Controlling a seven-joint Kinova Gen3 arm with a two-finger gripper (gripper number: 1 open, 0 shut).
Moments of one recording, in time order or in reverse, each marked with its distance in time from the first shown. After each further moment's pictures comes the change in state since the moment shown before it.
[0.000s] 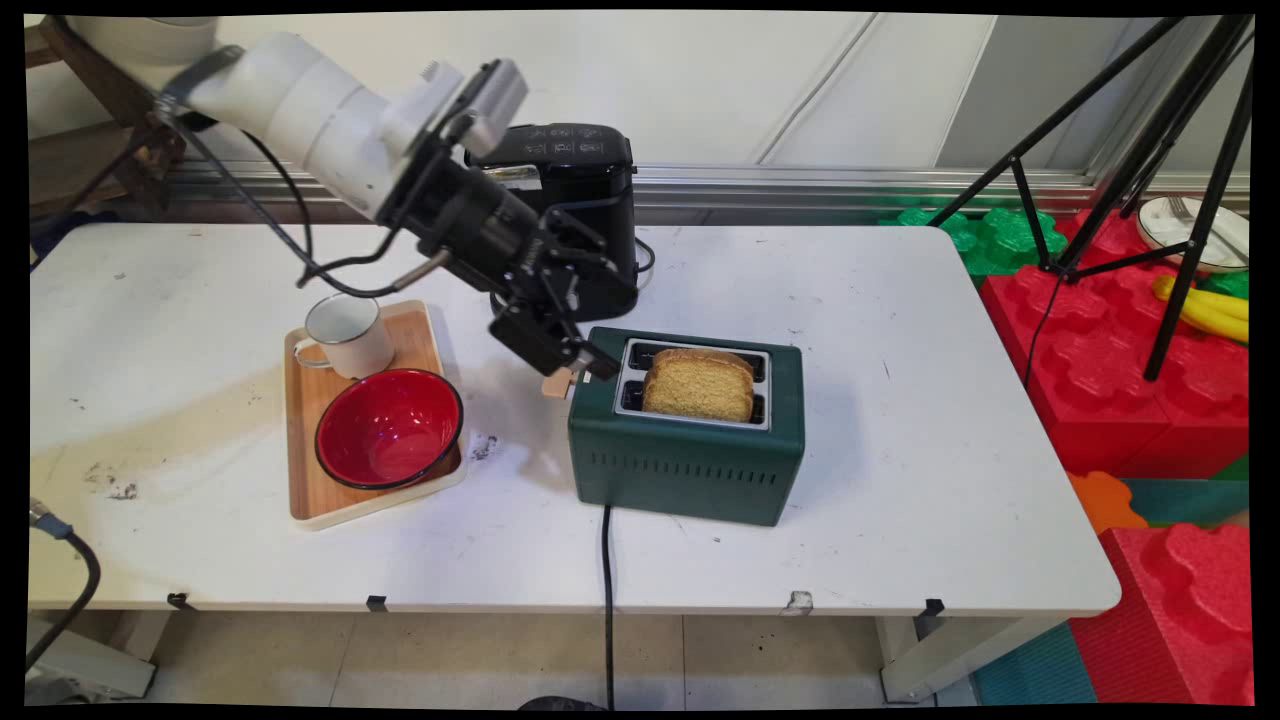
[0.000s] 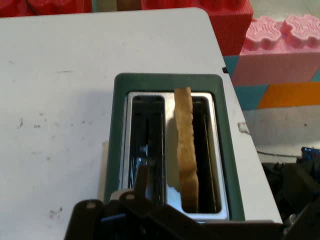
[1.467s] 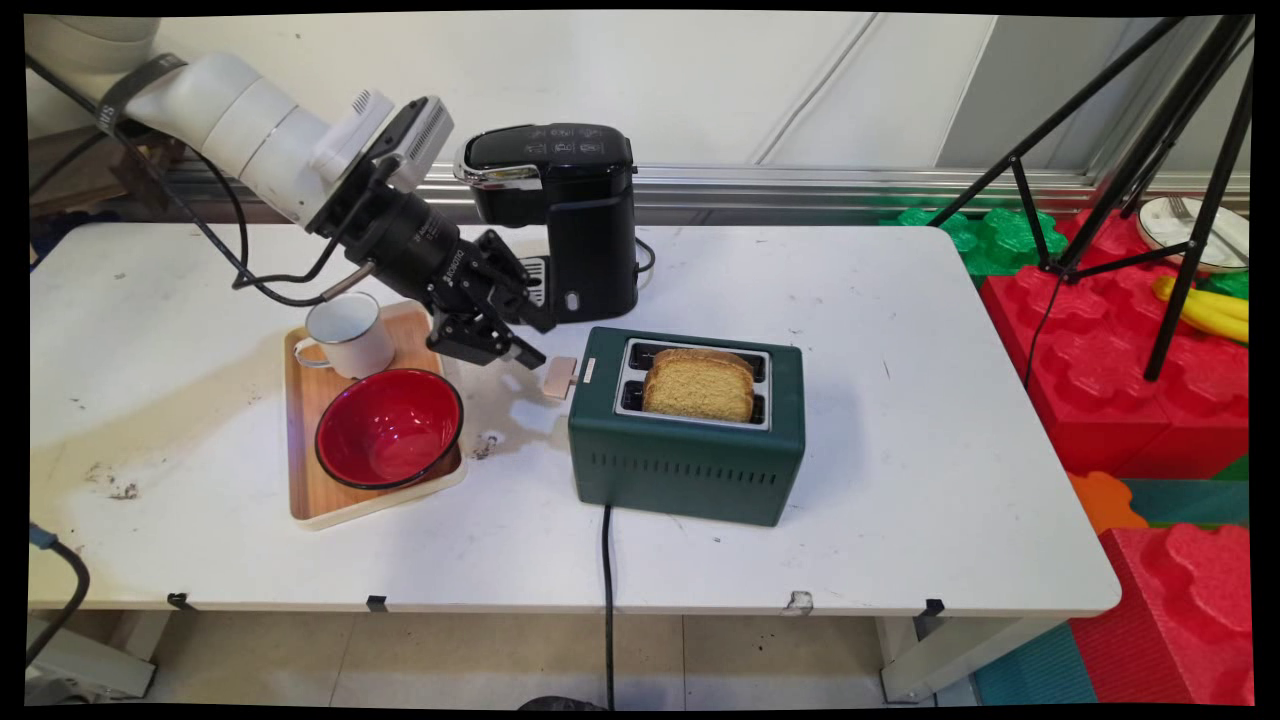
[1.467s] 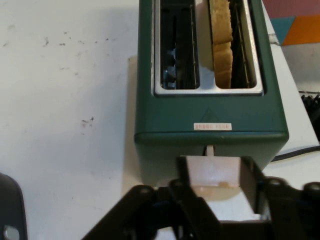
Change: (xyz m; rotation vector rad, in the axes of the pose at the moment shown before) arm -0.058 -0.013 -0.035 0.050 -0.132 0.039
